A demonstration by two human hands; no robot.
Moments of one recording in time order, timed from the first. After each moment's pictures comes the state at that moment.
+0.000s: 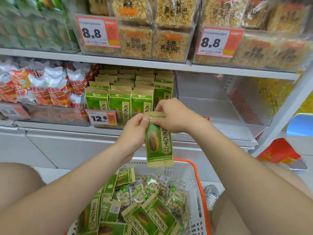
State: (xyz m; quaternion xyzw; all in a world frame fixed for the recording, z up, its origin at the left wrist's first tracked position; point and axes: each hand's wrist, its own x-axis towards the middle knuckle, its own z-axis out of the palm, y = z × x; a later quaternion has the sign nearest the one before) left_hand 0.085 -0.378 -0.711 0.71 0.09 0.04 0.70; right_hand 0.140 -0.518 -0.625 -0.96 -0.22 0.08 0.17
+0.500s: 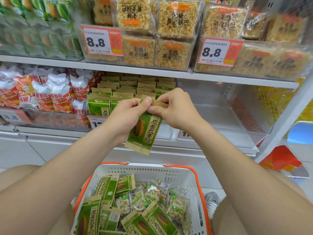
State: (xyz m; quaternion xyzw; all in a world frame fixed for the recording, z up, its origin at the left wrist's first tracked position) left_hand 0.096 -0.350 -0.634 0.71 0.05 0.03 0.71; right_hand 0.146 -0.517 -0.607 -0.90 -0.27 -0.06 0.35
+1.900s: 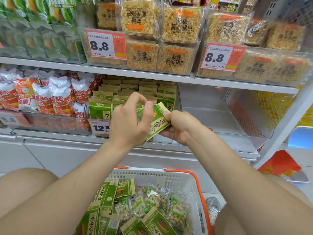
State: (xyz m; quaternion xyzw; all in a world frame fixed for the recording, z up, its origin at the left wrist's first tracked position) left_hand 0.092 -0.352 -0.653 0.83 -0.08 0.43 0.35; right_hand 0.146 -0.502 -0.629 -0.67 0.11 0.19 0.71
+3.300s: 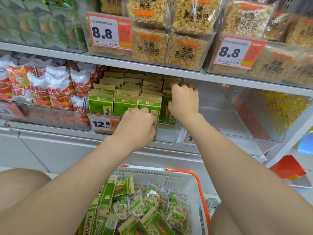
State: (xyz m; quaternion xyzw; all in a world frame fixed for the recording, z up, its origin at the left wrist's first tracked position) left_hand 0.116 -0.343 -0.675 0.98 -0.09 0.15 0.07; right_hand 0.233 -0.487 -0.649 -0.96 -0.14 -0.23 0.02
